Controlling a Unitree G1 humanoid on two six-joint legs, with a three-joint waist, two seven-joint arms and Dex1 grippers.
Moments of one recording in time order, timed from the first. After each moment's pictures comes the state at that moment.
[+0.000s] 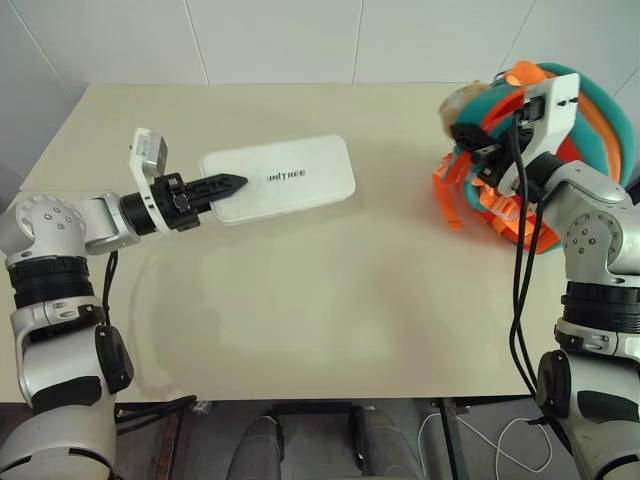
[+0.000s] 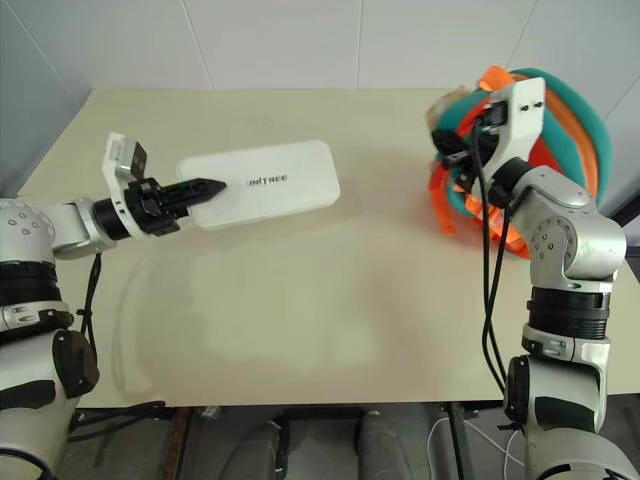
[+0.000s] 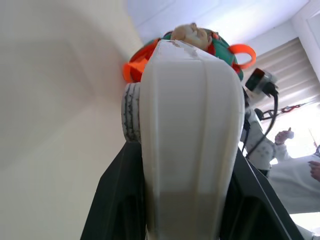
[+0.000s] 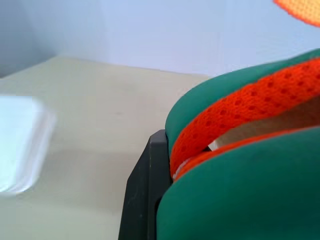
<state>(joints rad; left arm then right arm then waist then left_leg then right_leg) -0.99 0.71 0.34 0.55 -0.79 1.37 -0.87 -0.83 -0.57 -0.23 -0.04 0.55 0.80 0.54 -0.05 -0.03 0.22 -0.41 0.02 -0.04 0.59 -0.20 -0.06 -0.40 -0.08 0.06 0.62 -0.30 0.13</state>
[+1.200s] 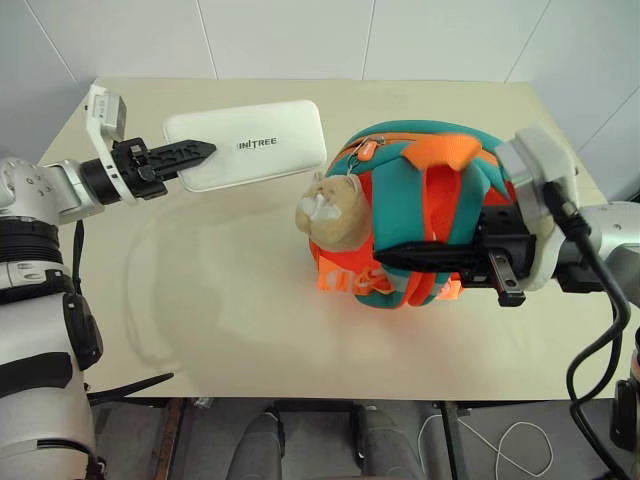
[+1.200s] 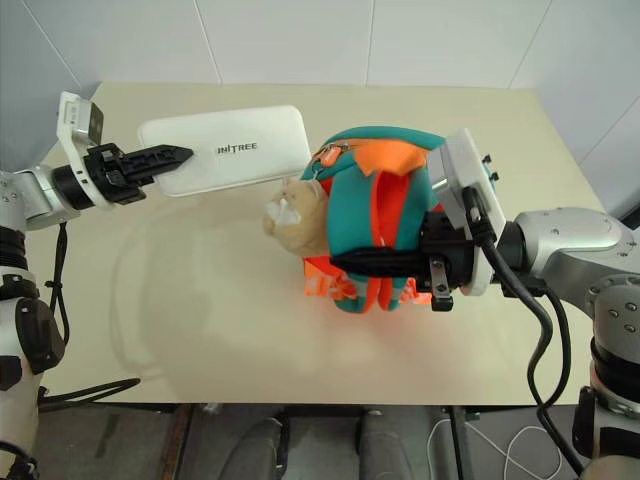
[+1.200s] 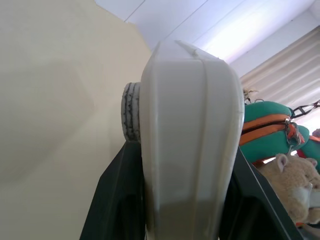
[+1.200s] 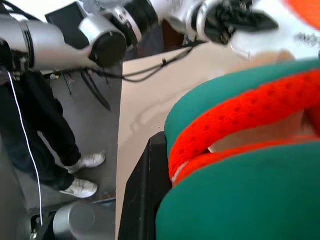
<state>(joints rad) -1.14 0.84 0.20 0.75 -0.59 1.12 -1.17 -0.64 -0.89 -0.20 -0.54 1.19 1.06 0.85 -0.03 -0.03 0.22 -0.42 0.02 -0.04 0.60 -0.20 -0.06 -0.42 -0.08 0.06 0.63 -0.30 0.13</state>
